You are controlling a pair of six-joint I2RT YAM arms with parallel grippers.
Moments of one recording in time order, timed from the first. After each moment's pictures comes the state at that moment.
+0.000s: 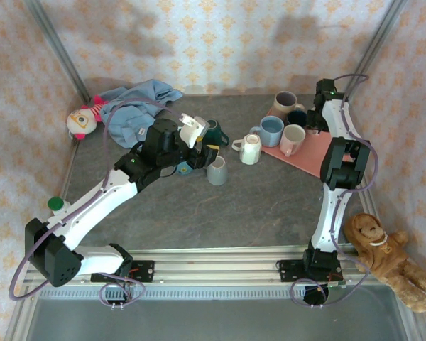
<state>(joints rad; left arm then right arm) -0.57 1.28 1.15 -0.30 0.20 -0.02 -0.12 2.26 2.06 -1.00 0.18 0.11</state>
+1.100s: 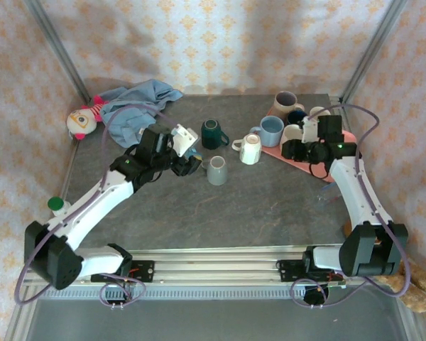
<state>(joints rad) -0.46 1.29 1.09 -0.46 0.14 0.28 0.02 1.29 1.12 -0.74 -0.41 0.08</state>
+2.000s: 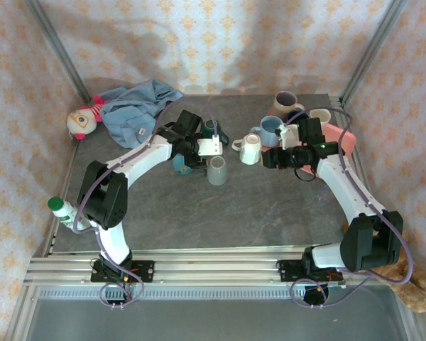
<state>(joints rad) -0.45 1.83 1.43 -0.62 0.19 1.00 0.15 1.36 1.11 -0.73 -0.52 0.02</state>
